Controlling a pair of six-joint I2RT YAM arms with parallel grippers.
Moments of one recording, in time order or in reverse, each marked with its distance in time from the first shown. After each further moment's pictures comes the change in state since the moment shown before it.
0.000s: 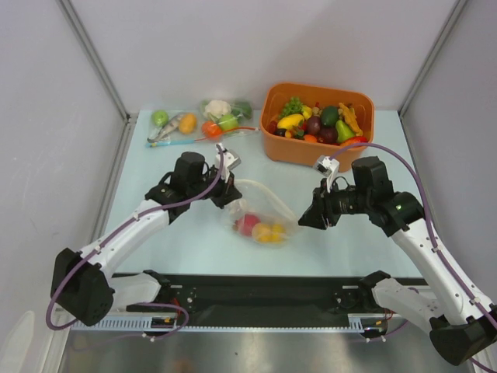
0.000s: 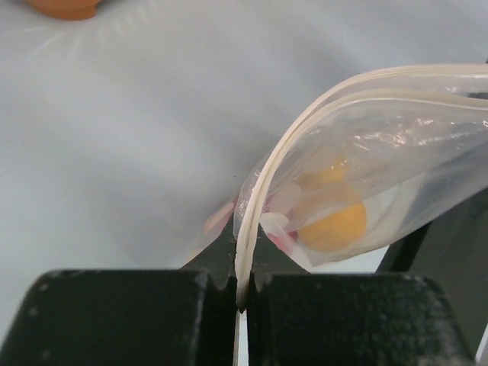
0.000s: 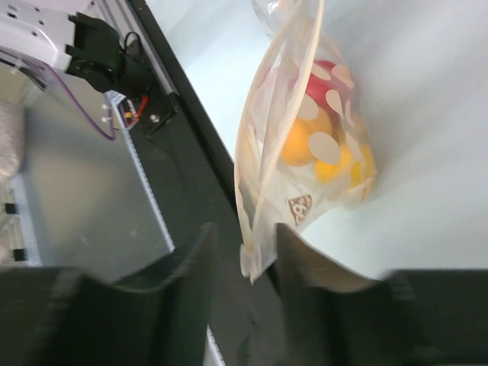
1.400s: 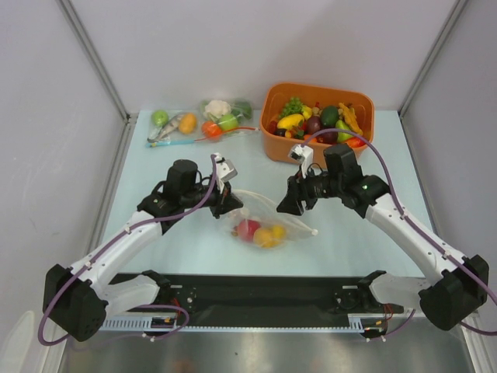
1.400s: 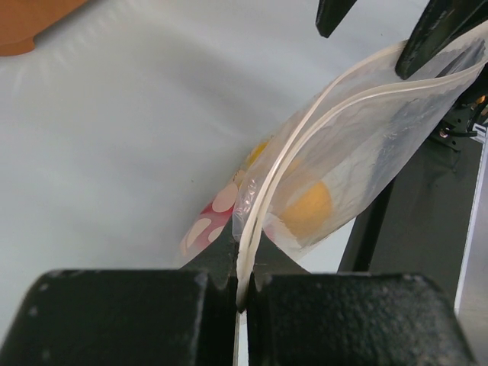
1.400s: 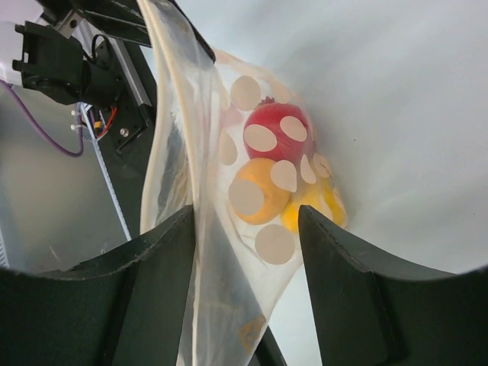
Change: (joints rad) left arm 0.001 -0.124 -0.089 0.024 0.181 0.048; right arm 0.081 0.243 0.014 0.277 0.066 0.027
